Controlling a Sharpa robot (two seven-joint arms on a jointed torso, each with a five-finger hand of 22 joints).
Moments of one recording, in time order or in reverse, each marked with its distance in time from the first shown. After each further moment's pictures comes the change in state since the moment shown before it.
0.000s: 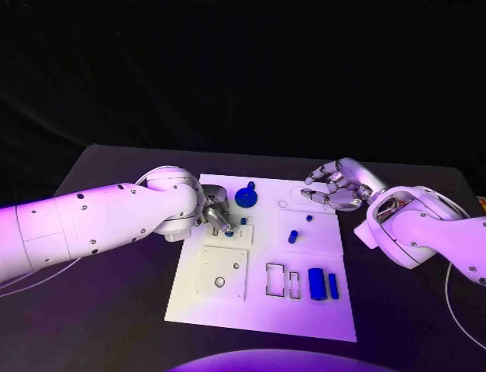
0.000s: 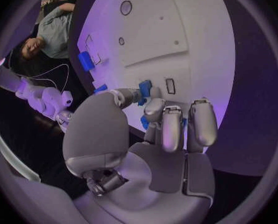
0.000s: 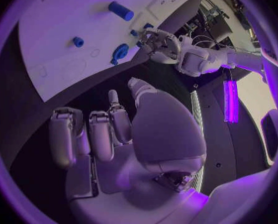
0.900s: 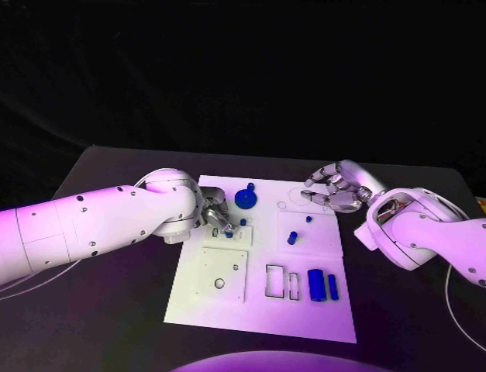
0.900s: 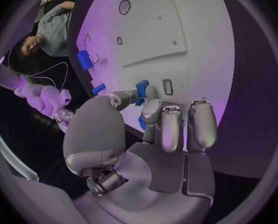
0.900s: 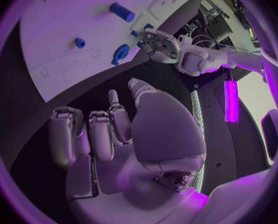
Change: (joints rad) left arm -0.006 -0.001 -0.001 -0.008 0.010 -0.012 -0.008; left_hand -0.112 0.013 -0.065 -0.018 -0.017 0.070 -0.048 -0.020 0.021 0.021 -0.018 0.015 0.032 0.000 -0.007 0.000 0.000 0.000 0.016 -0.009 0.000 0.018; right arm -0.003 -0.002 0.000 -0.002 0.002 0.001 0.001; right_hand -0.005 0.005 0.000 0.000 0.000 0.000 0.000 0.000 0.000 -0.007 0.000 -0.006 0.000 0.000 0.000 -0.005 0.000 0.000 0.000 0.000 -0.010 0.000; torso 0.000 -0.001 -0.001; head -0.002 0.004
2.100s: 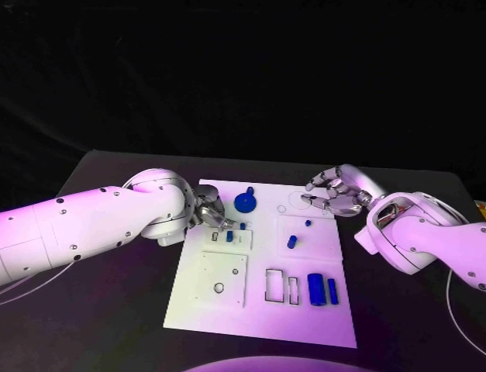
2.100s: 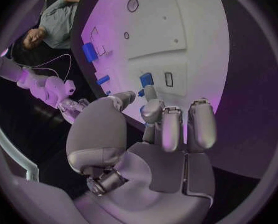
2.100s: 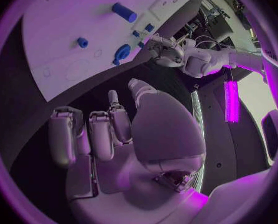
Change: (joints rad) left arm 0.000 -0.062 0.041 0.062 0.041 -0.043 -0.012; left_hand -0.054 0.046 -0.216 0.014 0.005 -0.001 0.008 -0.022 0.006 -0.008 0.007 -0.013 -0.023 0.000 0.000 0.000 0.000 0.000 0.007 0.001 0.000 0.008; right arm -0.003 -0.003 0.000 -0.005 0.000 0.000 0.002; right_hand -0.004 0.004 -0.006 0.000 0.000 0.000 0.000 0.000 0.000 -0.004 0.004 -0.002 0.000 0.000 0.000 -0.006 0.000 0.000 0.000 0.000 -0.011 0.000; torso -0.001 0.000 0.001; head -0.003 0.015
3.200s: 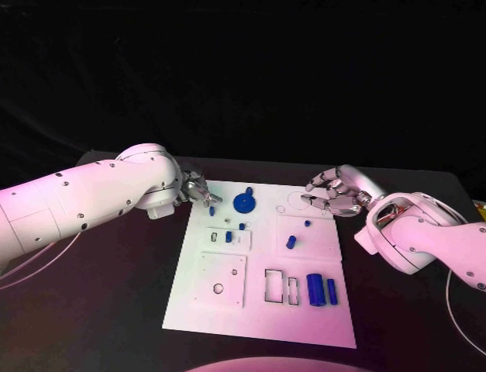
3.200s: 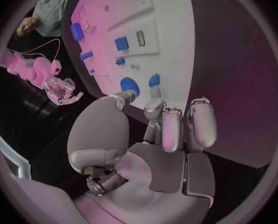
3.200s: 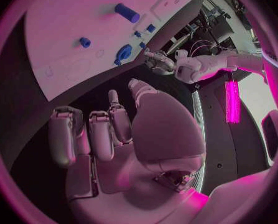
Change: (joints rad) left arm 0.055 0.061 0.021 -0.217 0.015 0.058 0.004; left_hand 0.044 0.016 -0.058 -0.003 0.004 -0.102 0.066 -0.150 -0.076 -0.038 0.049 -0.010 -0.027 0.000 0.032 0.000 0.000 0.000 -0.009 0.023 -0.004 -0.022; right arm -0.001 -0.001 0.000 -0.005 -0.001 0.000 0.001; right_hand -0.004 0.004 0.000 0.000 0.000 0.000 0.000 0.000 0.001 0.000 0.000 0.000 0.000 0.000 0.000 0.000 0.001 0.000 0.000 0.000 0.000 0.000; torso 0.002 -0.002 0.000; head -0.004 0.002
